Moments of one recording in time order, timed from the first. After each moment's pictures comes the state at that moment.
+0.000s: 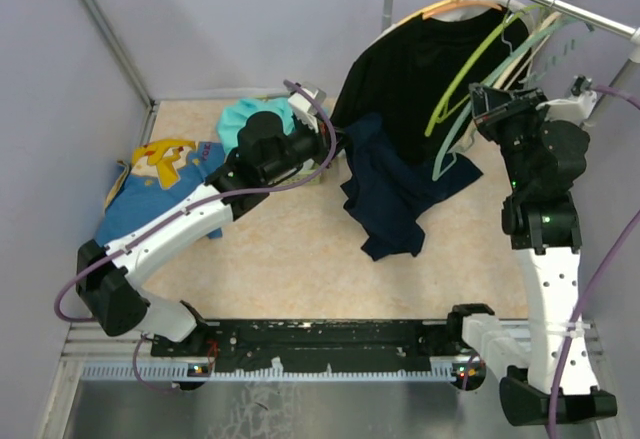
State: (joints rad) left arm -0.79 1.44 1.30 0.12 0.11 -0.23; right arm 0.06 0.90 1.27 -0.23 0.00 0.84
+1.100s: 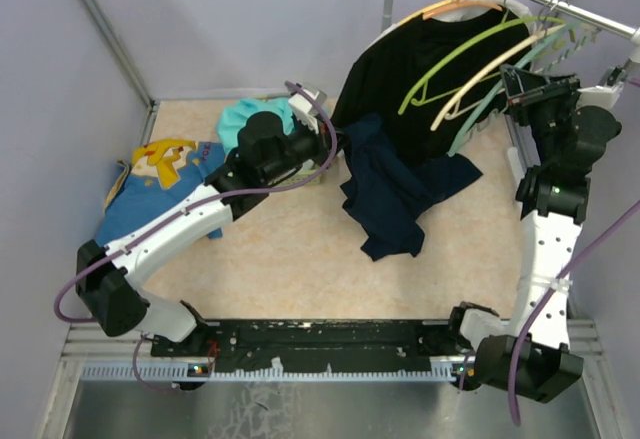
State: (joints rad) left arm -0.79 1.44 1.30 0.11 0.10 -0.21; right arm -0.30 1.03 1.23 0.02 -0.35 1.10
